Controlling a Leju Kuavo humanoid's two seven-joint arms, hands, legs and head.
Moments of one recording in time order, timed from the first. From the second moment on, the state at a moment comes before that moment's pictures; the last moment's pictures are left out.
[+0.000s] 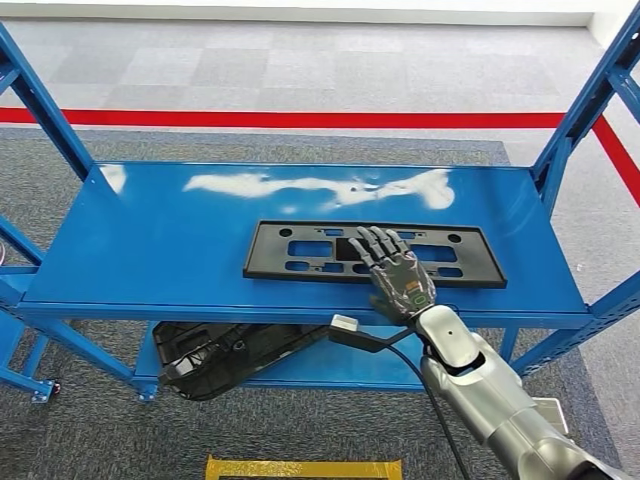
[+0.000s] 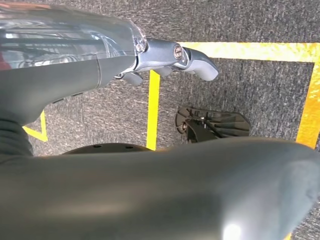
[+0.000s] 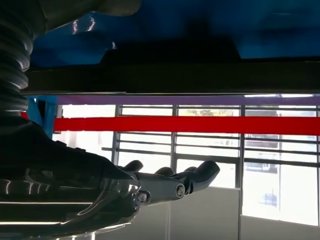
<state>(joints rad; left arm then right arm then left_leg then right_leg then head) -0.08 -0.22 1.21 -0.21 -1.05 0.07 -0.06 -0.49 -0.18 0.66 -1.05 1.22 -0.37 -0.03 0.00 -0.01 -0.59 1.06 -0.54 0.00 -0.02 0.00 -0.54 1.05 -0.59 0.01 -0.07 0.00</state>
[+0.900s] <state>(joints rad) -0.08 -0.22 1.20 -0.21 -1.07 0.07 -0.05 -0.55 -0.17 0.65 -0.91 1.34 -0.45 0.03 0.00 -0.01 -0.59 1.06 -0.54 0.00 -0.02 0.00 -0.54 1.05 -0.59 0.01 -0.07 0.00</state>
